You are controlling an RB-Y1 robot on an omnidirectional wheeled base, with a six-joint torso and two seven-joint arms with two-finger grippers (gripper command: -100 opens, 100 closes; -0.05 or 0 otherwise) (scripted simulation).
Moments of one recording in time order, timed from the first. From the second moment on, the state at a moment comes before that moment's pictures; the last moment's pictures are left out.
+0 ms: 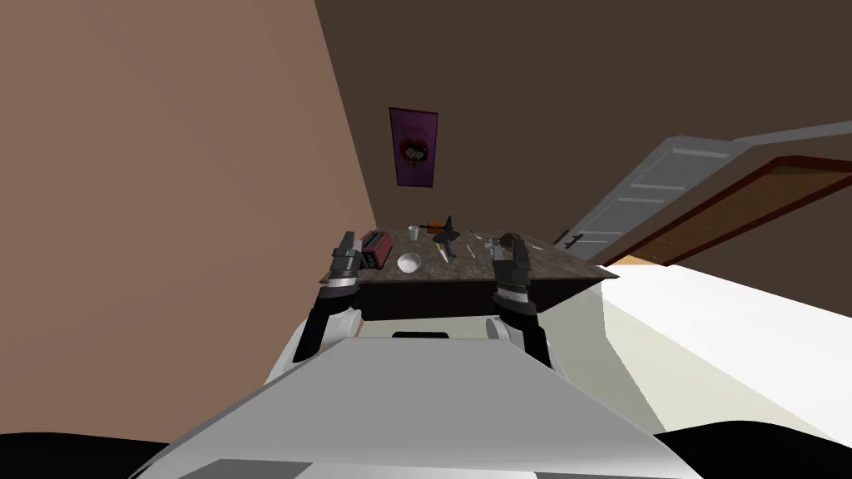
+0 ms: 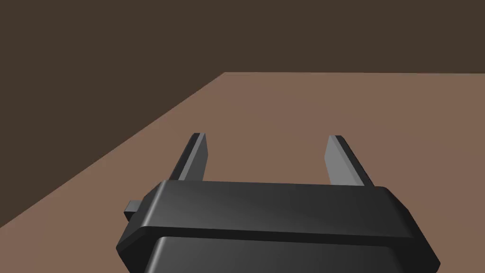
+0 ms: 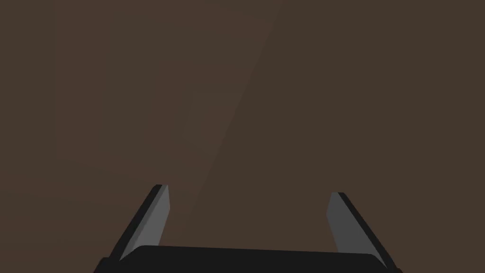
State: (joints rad) left arm 0.46 0.03 0.00 -2.33 -0.07 -0.35 -0.13; right arm 0.54 -0.01 -0.01 -2.36 0.02 -0.50 0.11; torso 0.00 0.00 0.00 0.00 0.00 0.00
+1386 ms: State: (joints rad) left arm 0.44 0.19 0.10 -2.33 0.03 -0.01 -0.11; right arm 0.54 -0.01 -0.01 -2.36 0.02 -0.50 0.11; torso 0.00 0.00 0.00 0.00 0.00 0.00
